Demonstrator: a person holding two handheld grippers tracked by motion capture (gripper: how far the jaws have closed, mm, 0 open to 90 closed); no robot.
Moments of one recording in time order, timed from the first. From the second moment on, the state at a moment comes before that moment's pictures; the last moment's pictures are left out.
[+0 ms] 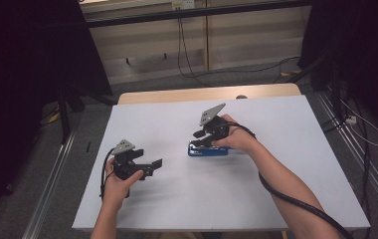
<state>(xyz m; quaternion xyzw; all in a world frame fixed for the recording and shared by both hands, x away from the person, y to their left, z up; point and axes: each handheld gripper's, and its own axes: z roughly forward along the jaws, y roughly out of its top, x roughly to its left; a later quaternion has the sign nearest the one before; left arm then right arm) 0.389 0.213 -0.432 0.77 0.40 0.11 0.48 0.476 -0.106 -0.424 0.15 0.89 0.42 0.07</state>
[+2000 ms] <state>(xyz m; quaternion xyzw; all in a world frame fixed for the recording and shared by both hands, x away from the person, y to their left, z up) 0.387 0.186 -0.433 0.80 0.37 0.10 0.47 0.365 -0.229 -0.418 0.37 0.80 0.43 0.22</state>
